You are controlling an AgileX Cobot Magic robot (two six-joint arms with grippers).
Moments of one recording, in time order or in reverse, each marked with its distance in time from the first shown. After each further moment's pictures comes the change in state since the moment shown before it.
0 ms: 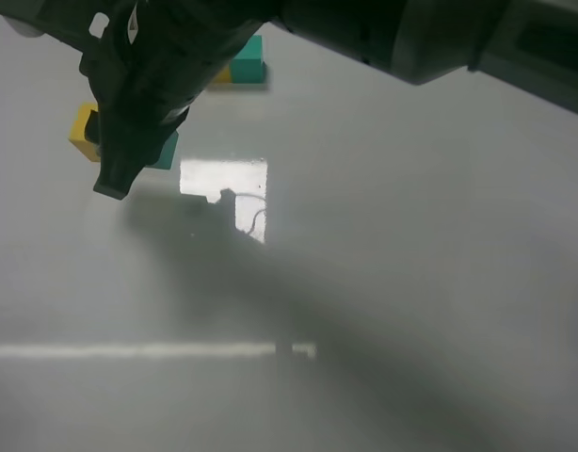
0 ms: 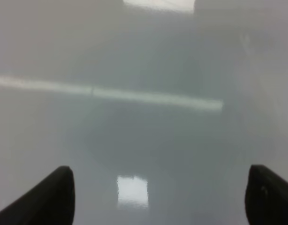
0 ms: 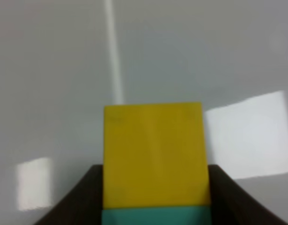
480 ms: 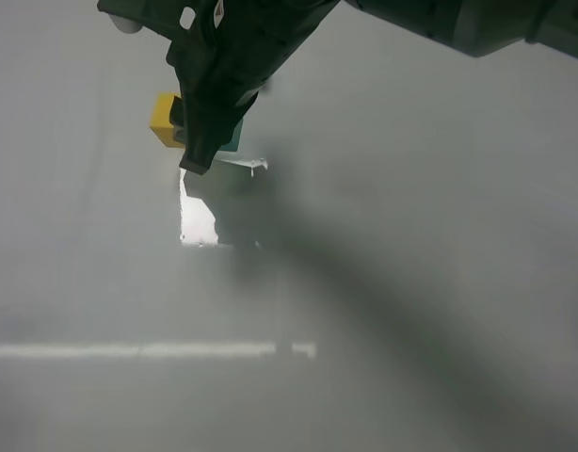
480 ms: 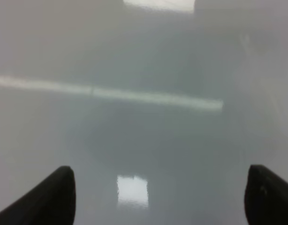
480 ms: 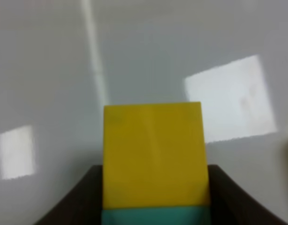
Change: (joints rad) left arm 0.000 0.000 0.000 0.000 0.000 0.000; right arm -0.131 -0.035 0.047 0.025 0.044 -0.087
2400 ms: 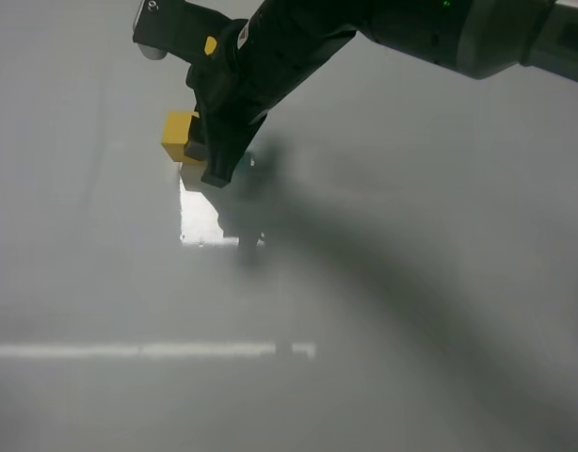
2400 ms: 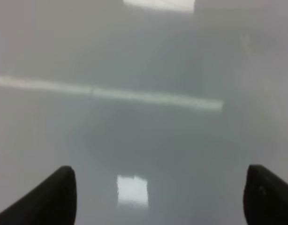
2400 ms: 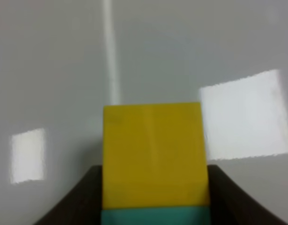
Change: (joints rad) left arm 0.000 0.000 0.000 0.000 0.001 0.000; right arm -0.069 0.000 0.065 0.175 -0.084 -0.182
